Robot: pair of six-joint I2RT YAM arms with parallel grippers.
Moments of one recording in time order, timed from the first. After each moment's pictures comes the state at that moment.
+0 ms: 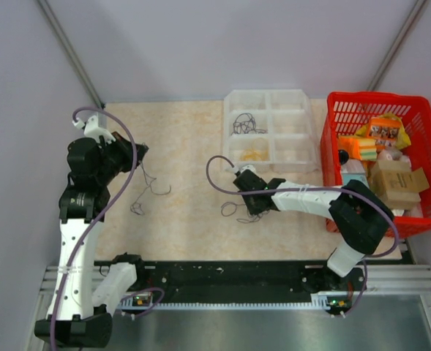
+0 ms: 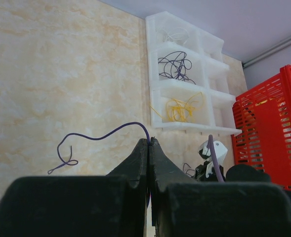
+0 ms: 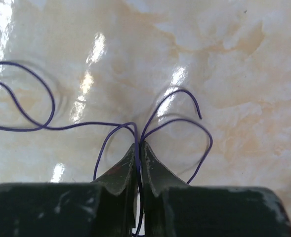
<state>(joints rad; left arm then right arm) 0.01 0.86 1.10 -0.52 0.30 -0.53 0.83 1.64 0.92 -0.41 0.24 0.33</state>
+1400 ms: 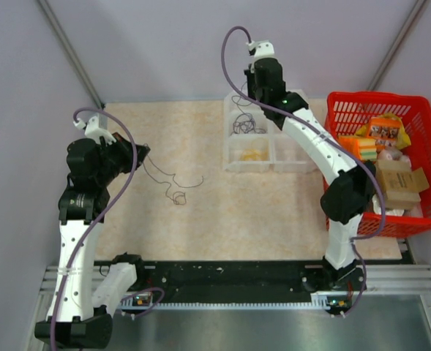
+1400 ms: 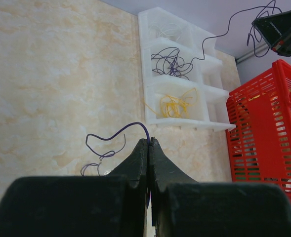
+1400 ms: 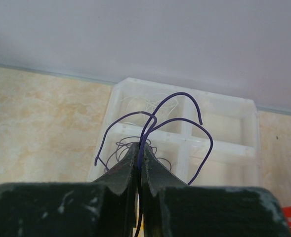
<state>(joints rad) 0.01 0.84 1.10 -0.53 0.33 -0.54 0.53 1.93 2.01 -0.37 0.36 0.05</state>
